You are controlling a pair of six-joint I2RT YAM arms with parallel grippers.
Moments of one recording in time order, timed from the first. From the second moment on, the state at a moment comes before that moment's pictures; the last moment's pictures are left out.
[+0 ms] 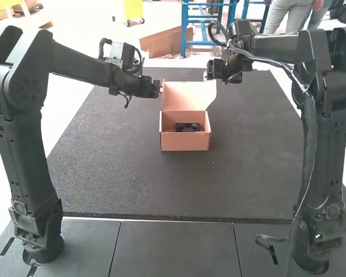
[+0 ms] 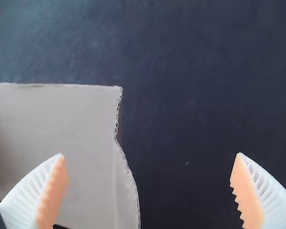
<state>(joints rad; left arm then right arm) -0.28 1.81 1.26 -0.01 0.08 -0.10 0.32 2.05 1.75 -0.45 -0.11 0.14</state>
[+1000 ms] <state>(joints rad) -0.28 1.81 1.26 -0.06 0.08 -0.10 0.32 2.07 1.76 -0.48 -0.19 0.15</state>
